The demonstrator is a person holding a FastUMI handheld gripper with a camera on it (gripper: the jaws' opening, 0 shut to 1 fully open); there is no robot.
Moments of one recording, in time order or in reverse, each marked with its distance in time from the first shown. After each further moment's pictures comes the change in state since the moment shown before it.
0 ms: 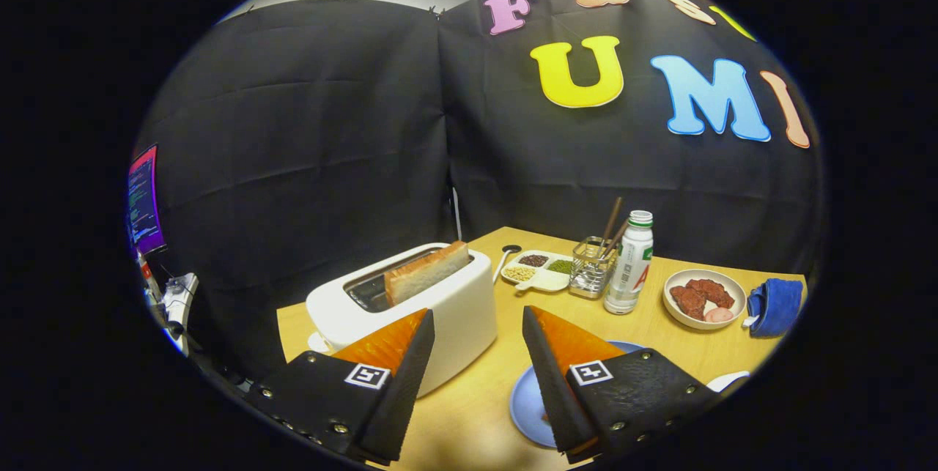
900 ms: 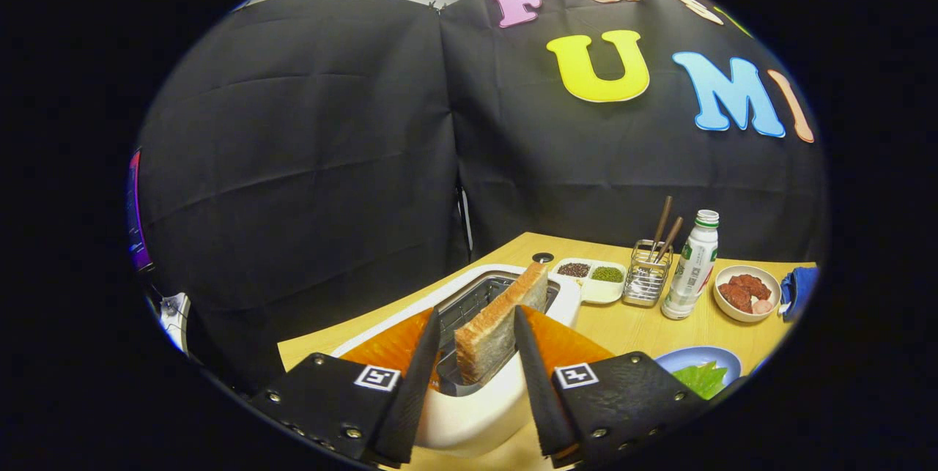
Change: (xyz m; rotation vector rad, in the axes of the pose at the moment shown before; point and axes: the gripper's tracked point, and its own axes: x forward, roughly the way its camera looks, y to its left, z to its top) arm 0.090 0.067 0.002 0.022 -0.011 -0.049
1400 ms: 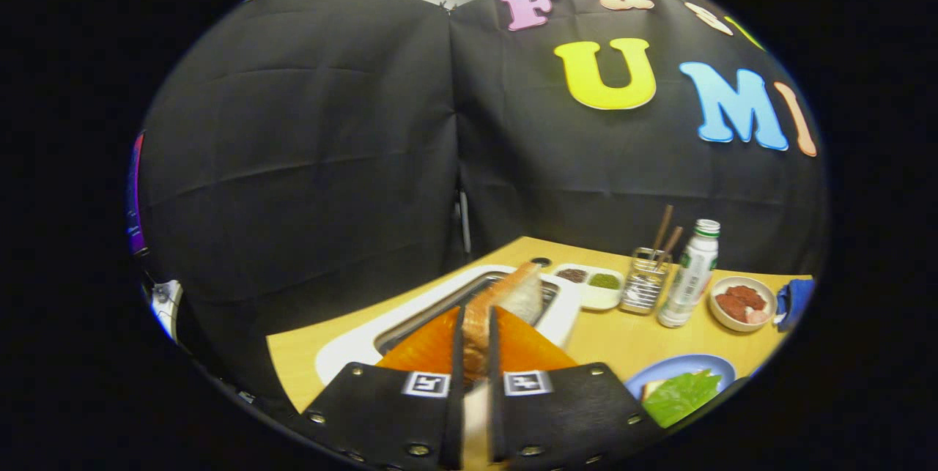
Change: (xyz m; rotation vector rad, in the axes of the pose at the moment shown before) arm -0.006 -0.001 -0.002 -0.004 -0.026 -0.017
